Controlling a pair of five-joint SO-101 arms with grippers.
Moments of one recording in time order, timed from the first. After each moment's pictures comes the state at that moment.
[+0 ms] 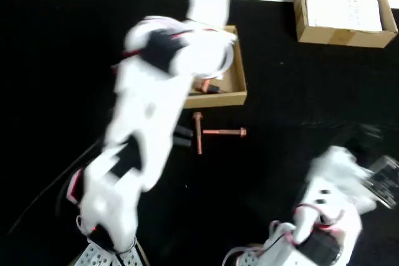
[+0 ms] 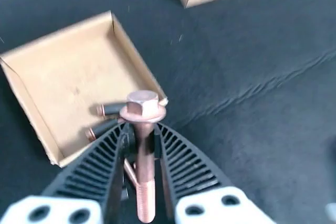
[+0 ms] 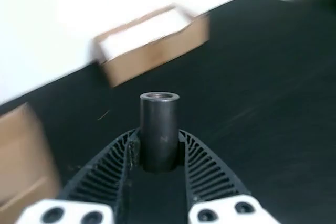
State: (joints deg) left arm 24.8 14.9 -71.3 101.1 9.6; right arm 17.5 -104.5 73.8 56.1 -10.3
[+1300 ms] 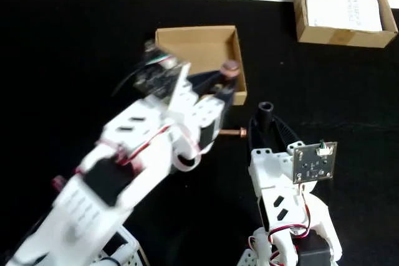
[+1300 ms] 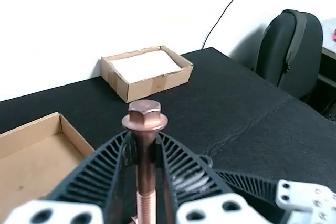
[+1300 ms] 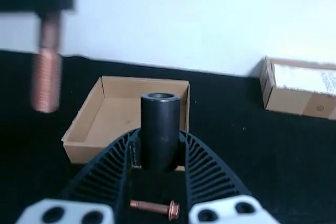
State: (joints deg) left arm 35.3 -48.7 30.6 33.6 9.9; right arm -15.2 -104.6 70.2 49.6 2.1
